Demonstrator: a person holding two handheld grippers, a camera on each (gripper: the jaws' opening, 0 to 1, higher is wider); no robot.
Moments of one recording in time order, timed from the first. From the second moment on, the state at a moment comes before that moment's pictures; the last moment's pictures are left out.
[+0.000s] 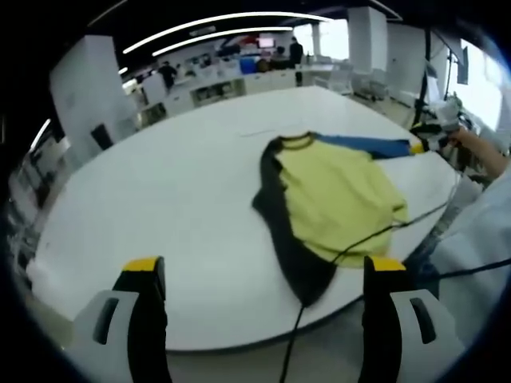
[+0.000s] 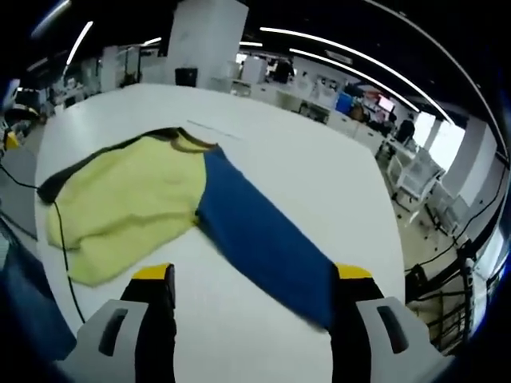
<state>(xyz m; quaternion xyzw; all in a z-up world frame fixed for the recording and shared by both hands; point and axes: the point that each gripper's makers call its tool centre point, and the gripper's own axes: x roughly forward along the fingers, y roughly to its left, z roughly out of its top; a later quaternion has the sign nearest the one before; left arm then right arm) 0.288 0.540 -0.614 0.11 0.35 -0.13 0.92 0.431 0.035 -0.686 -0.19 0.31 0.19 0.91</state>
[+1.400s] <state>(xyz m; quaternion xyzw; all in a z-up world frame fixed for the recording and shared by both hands) 0.292 0.536 -0.623 0.10 0.36 -0.15 0.91 0.390 0.120 -0.626 -0.16 0.27 0.27 0.91</state>
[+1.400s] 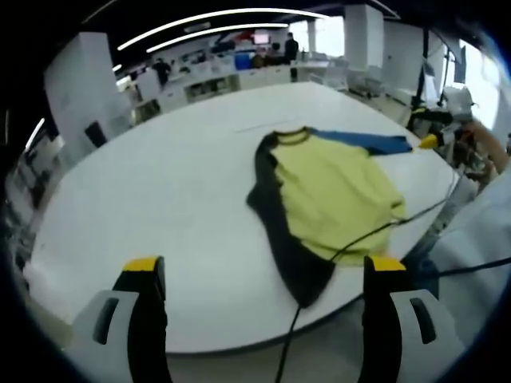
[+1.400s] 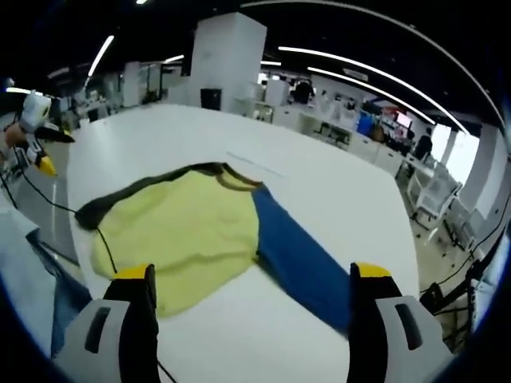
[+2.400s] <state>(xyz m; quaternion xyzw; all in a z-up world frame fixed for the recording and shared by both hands) 0.298 0.540 -0.624 0.11 0.36 -0.16 0.91 0.349 0.146 -0.613 -0.16 0.27 0.29 0.90</state>
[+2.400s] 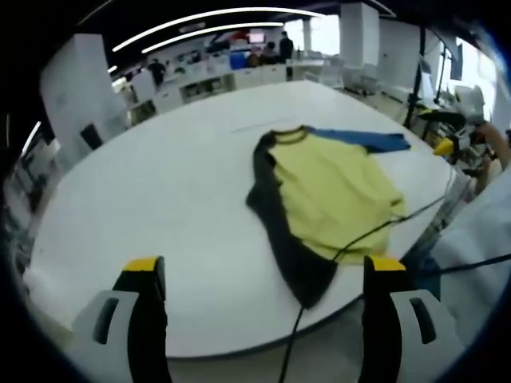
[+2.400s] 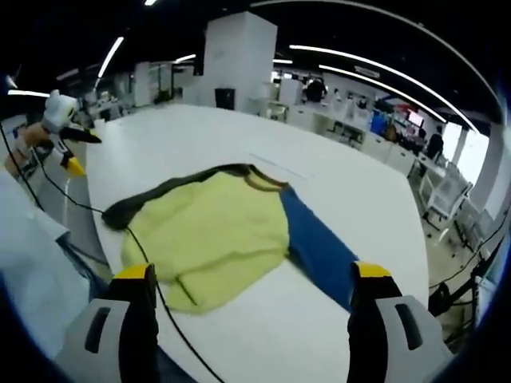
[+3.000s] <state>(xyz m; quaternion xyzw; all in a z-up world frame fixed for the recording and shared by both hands) 0.290 0.526 -0.642 0.09 0.39 -0.19 0.90 0.335 0.146 -0.613 -0.15 0.28 0.29 0.90</state>
